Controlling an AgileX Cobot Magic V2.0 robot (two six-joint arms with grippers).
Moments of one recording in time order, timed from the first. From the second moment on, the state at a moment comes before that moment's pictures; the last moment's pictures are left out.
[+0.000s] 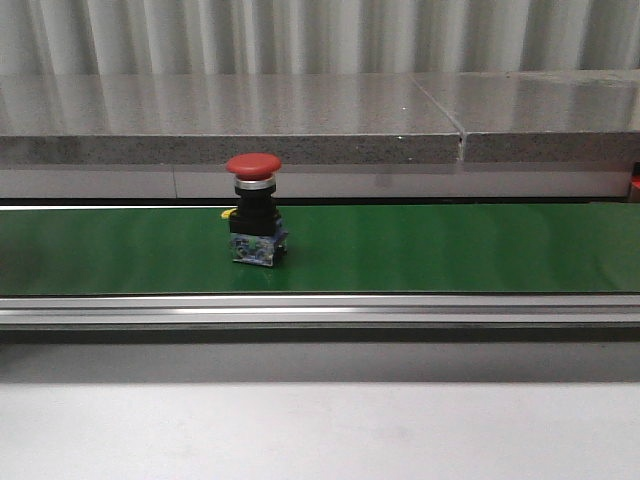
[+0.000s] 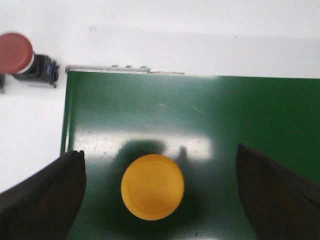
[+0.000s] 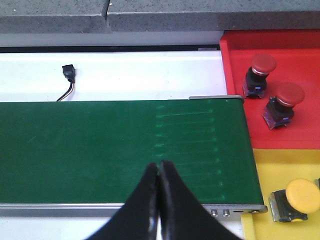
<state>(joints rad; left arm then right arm) -0.02 1.40 -1.15 -0.07 0.80 0.01 -0.16 0.72 -0.72 0.23 0.64 -0.14</state>
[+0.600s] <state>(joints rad) -0.09 0.76 -0.78 -0.07 0.55 0.02 -0.16 0.72 -0.72 0.23 0.64 -0.14</state>
